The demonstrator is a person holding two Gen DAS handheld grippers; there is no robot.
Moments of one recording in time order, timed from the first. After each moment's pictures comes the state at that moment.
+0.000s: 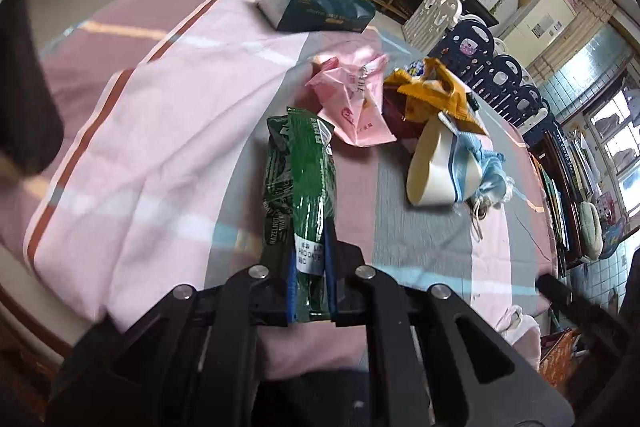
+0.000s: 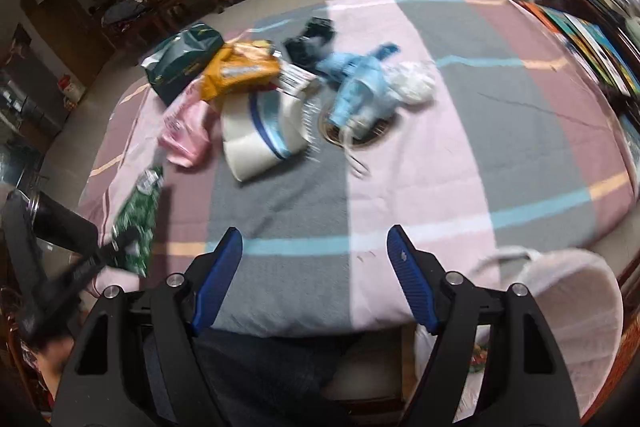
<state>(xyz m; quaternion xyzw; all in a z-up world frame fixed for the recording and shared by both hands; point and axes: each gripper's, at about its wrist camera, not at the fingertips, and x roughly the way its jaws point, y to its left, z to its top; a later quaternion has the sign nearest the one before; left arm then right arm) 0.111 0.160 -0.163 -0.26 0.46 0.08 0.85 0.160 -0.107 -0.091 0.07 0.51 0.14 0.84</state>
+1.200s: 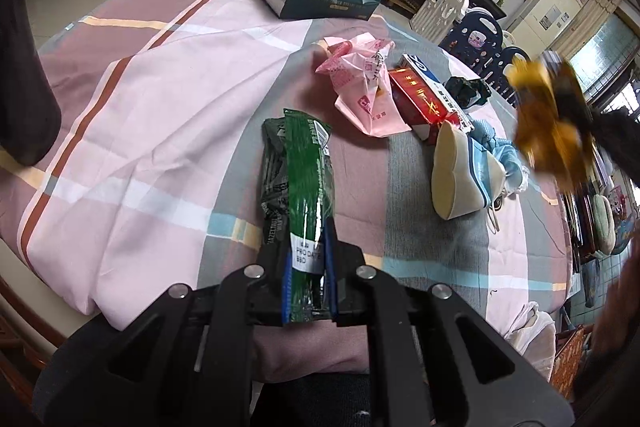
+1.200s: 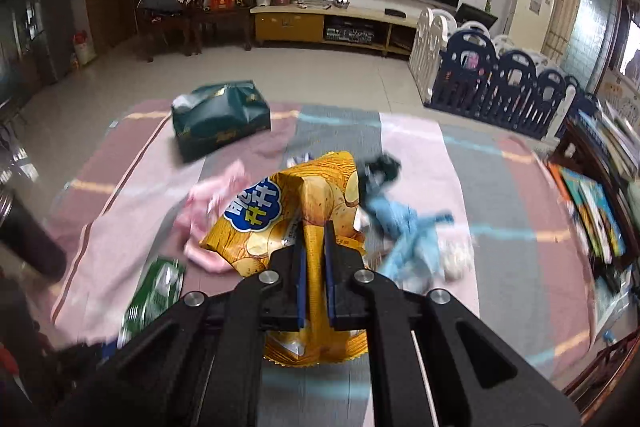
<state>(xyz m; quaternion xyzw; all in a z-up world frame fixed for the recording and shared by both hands) 0.120 0.152 -0.176 -0.24 0.46 0.09 0.85 0.202 -0.031 -0.056 -0.07 0.39 0.15 0.91</state>
